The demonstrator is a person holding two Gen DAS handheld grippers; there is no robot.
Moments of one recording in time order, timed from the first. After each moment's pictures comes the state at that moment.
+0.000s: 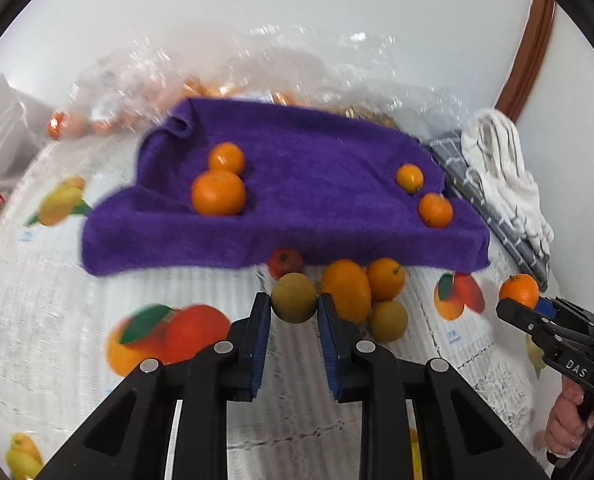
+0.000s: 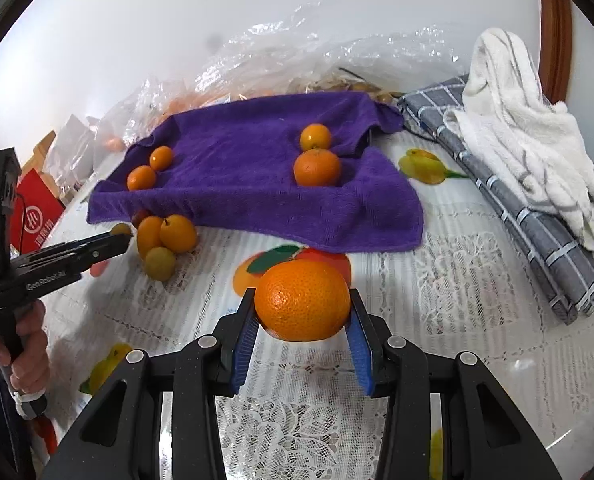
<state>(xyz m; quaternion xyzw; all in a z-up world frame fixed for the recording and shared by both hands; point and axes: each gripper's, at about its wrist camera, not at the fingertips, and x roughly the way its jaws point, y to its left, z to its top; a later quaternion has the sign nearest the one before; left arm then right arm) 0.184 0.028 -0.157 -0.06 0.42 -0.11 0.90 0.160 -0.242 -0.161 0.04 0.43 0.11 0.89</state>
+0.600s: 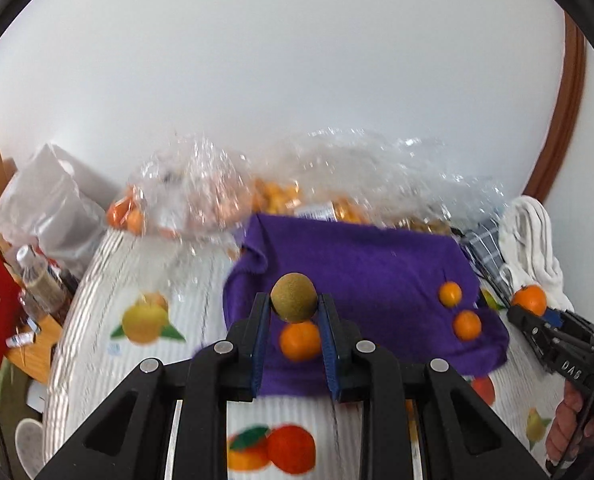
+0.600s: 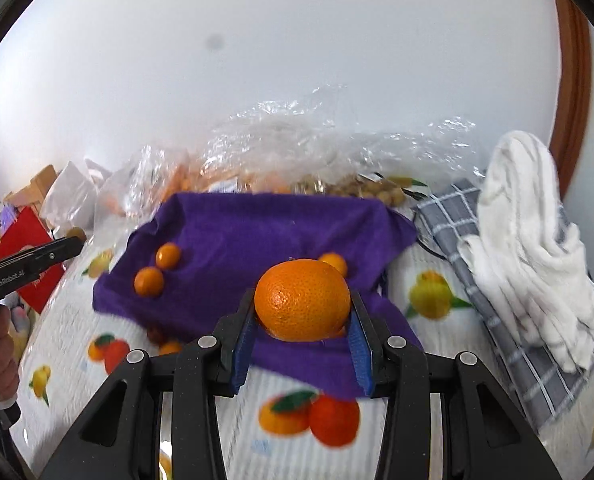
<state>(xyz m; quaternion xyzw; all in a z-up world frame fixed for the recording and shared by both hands) 0.239 0.072 -0.071 -0.05 0.36 -0.04 0.93 0.241 -0.211 -0.094 0.03 0.37 0.11 0.92</state>
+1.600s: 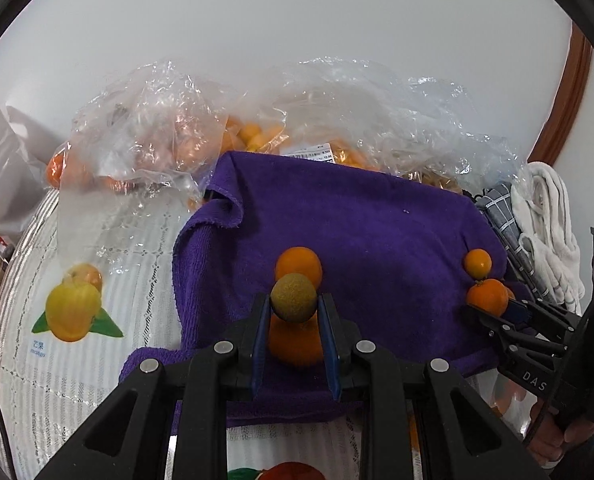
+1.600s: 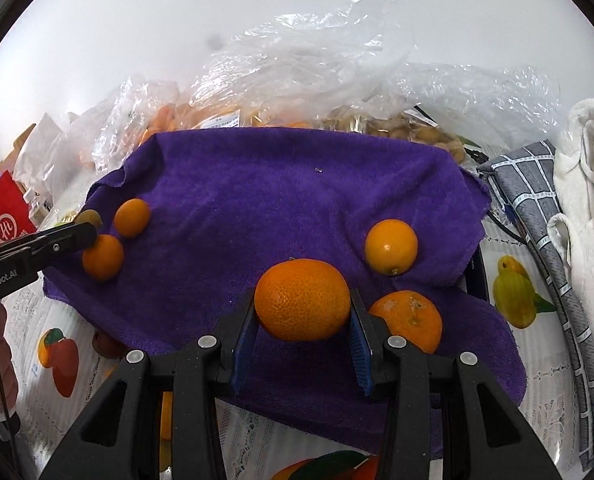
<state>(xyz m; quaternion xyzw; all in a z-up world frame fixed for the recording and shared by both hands) 0.278 0.063 -0.160 -0.06 0.40 -0.08 0.91 0.293 -0.163 -0.175 -0.01 0.43 0.12 0.89</state>
